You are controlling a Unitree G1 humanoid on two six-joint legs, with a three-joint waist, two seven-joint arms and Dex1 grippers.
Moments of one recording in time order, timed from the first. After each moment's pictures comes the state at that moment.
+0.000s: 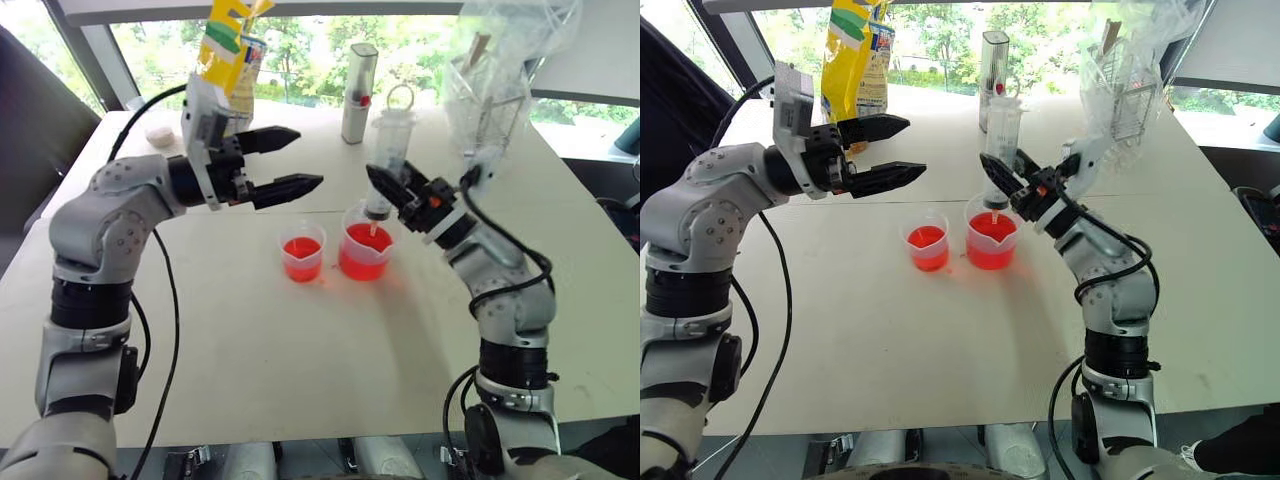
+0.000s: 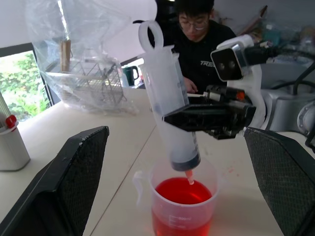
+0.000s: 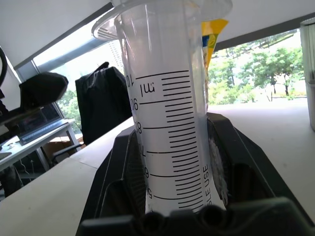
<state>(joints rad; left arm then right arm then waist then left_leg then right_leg) -0.80 0.61 0.05 -0.11 -0.70 0.66 -0.95 -0.48 -0.20 -0.15 -0.19 0.45 0.45 0.58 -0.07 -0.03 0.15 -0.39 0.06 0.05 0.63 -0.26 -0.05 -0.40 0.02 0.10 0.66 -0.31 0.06</state>
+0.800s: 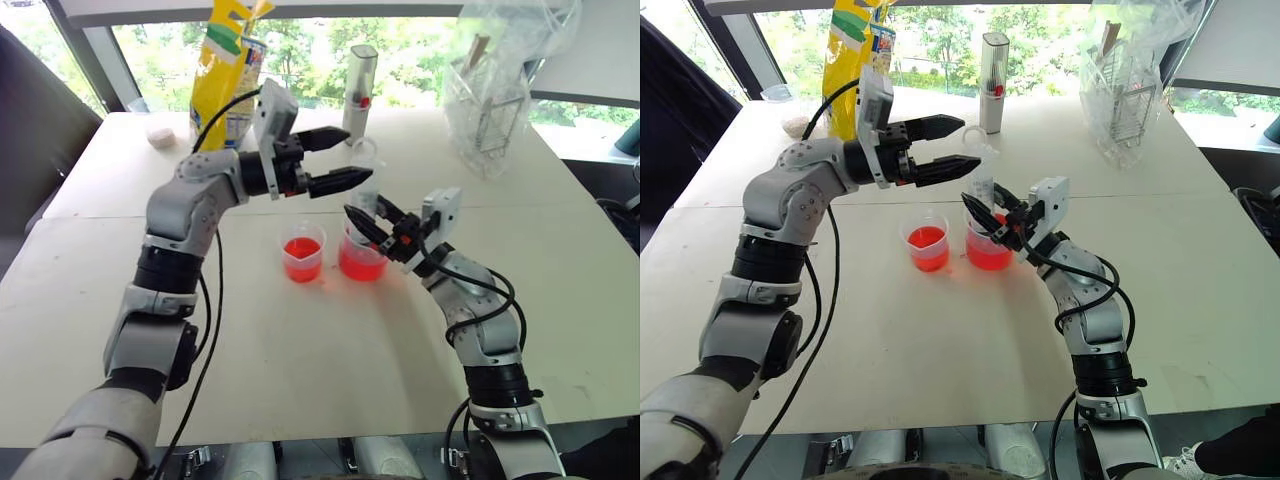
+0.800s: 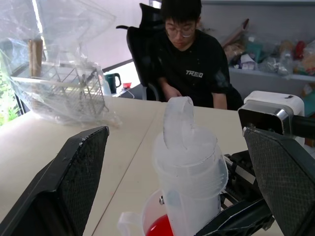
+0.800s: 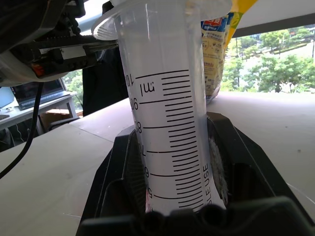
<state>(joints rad) -0.97 0.35 -0.06 0.23 -0.52 0.50 -1.00 -0.37 -0.22 0.00 -0.11 0.35 0.19 0.63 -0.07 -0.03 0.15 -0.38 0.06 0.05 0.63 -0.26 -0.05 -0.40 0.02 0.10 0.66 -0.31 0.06</state>
